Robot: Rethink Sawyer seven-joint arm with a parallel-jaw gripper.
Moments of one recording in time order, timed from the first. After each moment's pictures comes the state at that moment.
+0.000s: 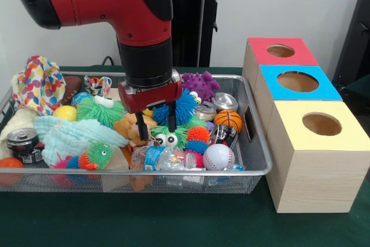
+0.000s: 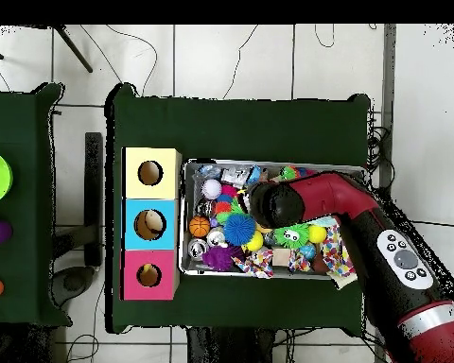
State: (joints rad) arm -0.81 -0.50 0.72 1.61 -0.80 0.73 1.55
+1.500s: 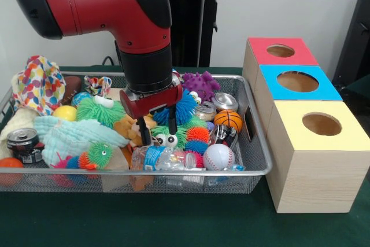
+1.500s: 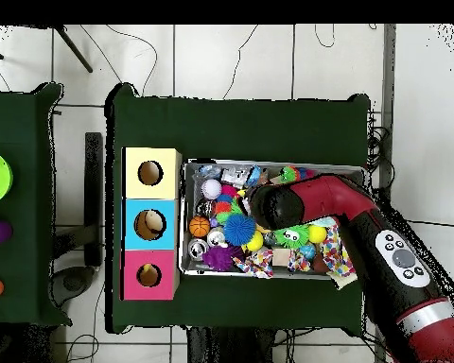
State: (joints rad) arm -0.83 -0.46 0.74 1.61 -0.82 0.73 1.46
